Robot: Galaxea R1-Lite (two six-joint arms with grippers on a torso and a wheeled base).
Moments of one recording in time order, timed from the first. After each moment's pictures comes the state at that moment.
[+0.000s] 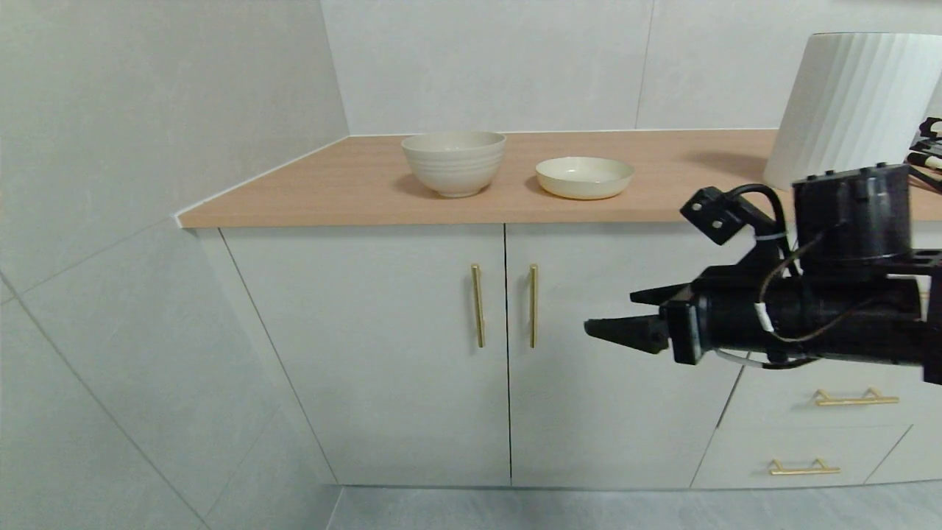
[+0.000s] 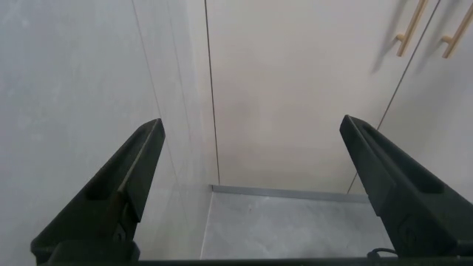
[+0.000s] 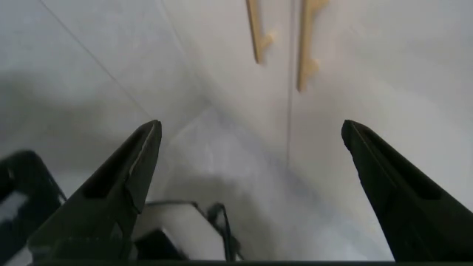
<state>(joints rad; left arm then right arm) 0.00 0.00 0.00 -0.01 0.06 -0.02 0.53 1.61 -0.97 -0.27 0.31 0.04</state>
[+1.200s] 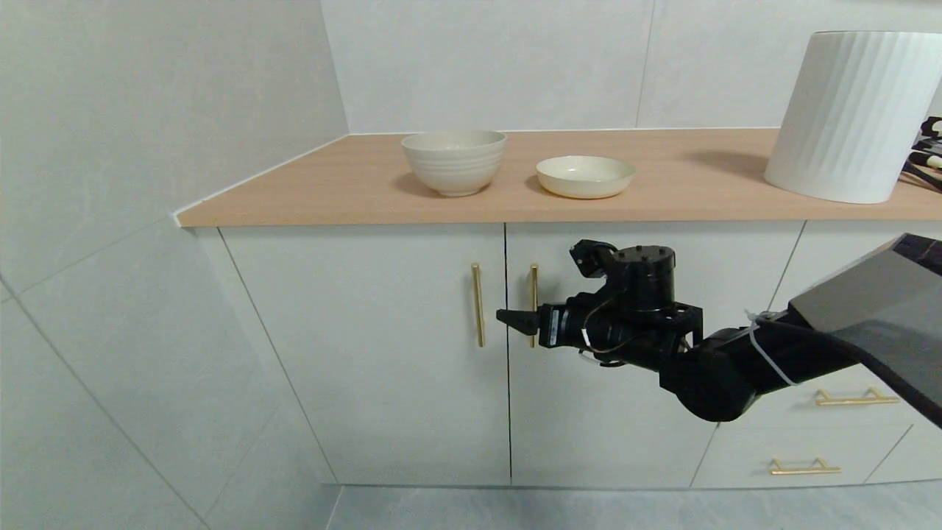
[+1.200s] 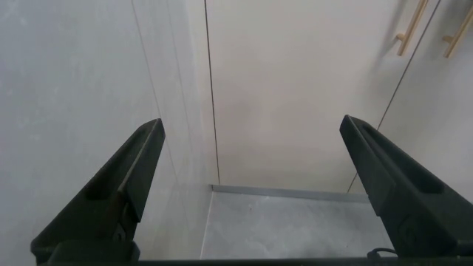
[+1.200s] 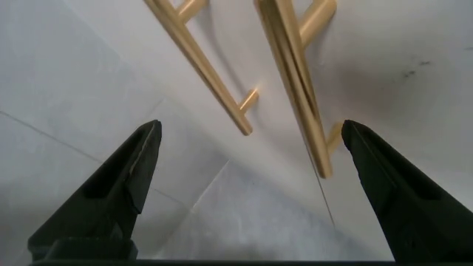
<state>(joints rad) 0.00 0.00 0.00 -0.01 0.06 -0.02 0.58 2.15 -1.15 -0.79 0.20 0.34</state>
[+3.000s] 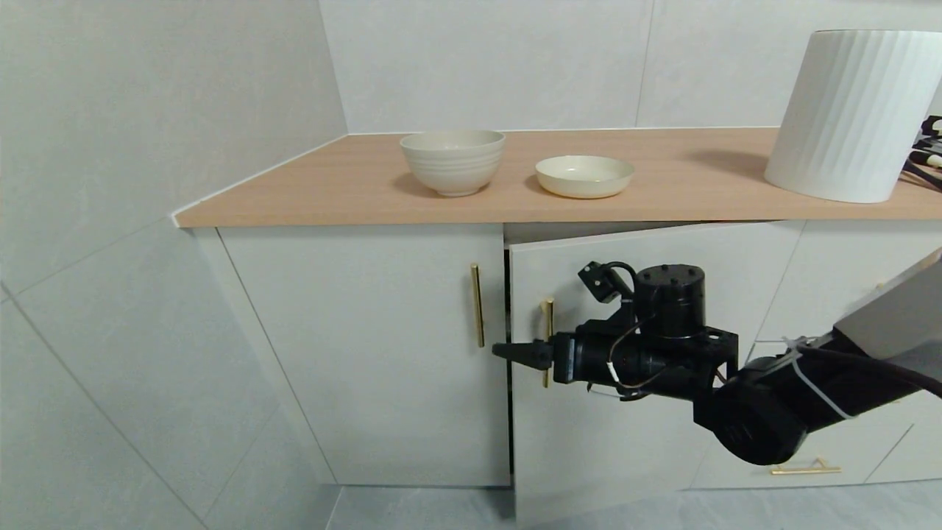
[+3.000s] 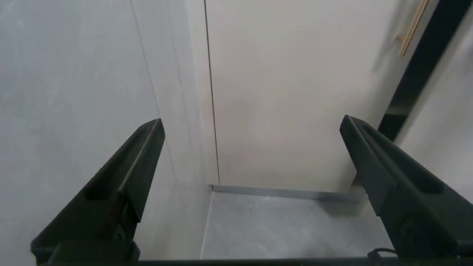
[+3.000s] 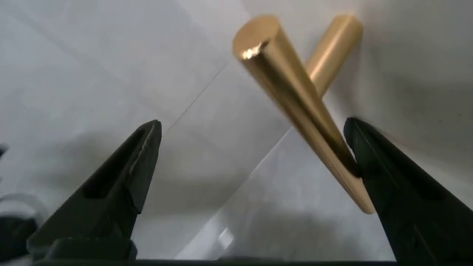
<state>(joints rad) 0.00 0.00 0.00 -0.01 0.06 -0.02 0.63 2.04 -0.92 -0.89 0.44 0.46</state>
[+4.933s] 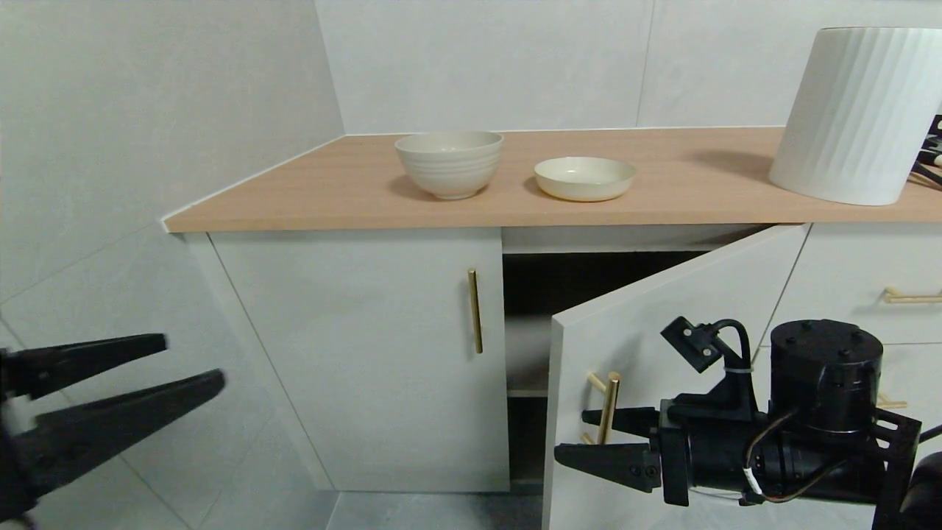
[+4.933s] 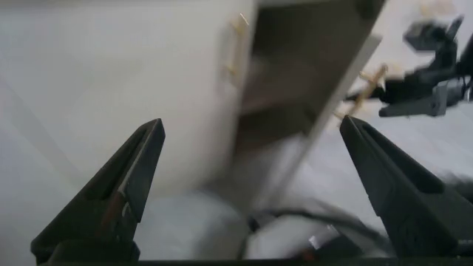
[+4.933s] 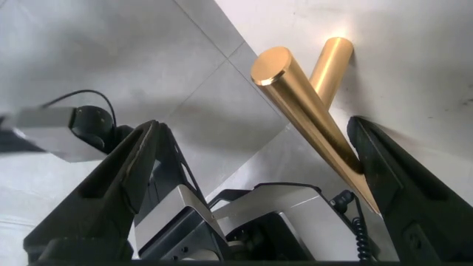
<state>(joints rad) -0.17 0.99 -0.73 0.04 -0.43 -0.06 0.68 1.73 -0.44 -1.05 0.60 0.46</state>
